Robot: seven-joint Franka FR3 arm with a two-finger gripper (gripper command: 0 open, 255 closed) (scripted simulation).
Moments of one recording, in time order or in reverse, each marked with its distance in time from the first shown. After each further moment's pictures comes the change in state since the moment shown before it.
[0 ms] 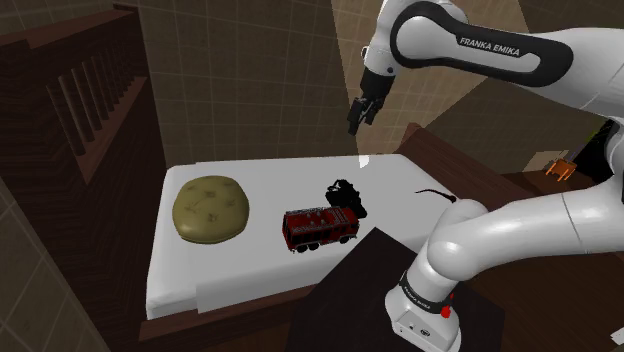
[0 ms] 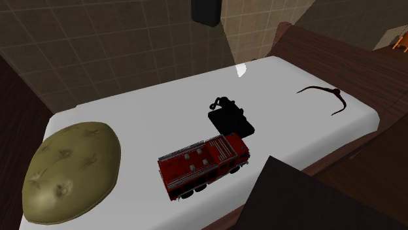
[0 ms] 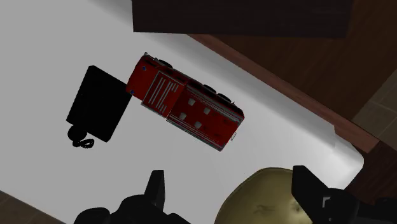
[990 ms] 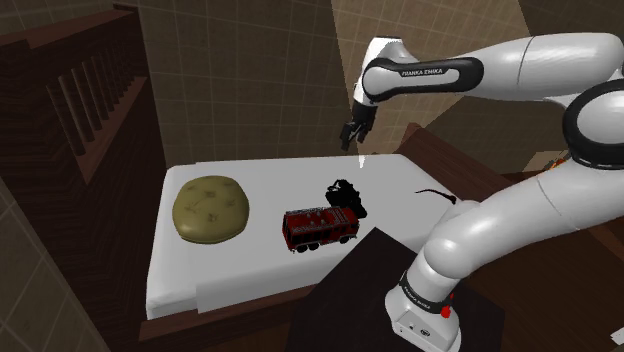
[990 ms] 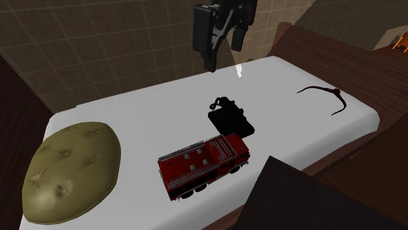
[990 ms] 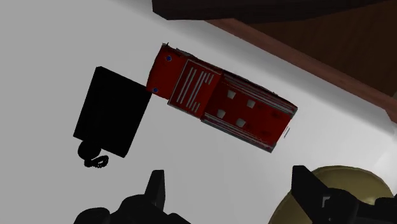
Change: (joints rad) arm -0.076 0.254 -0.197 -0.089 -0.047 0.324 -0.100
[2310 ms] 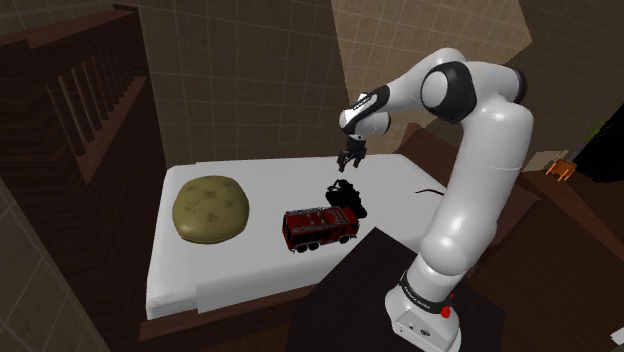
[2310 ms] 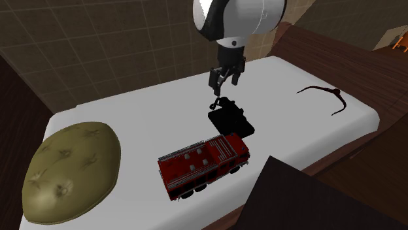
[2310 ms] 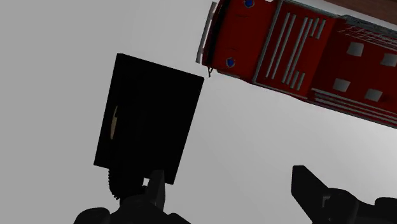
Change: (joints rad) arm -0.096 0.691 -0.211 0.206 0.279 0.394 -0.307
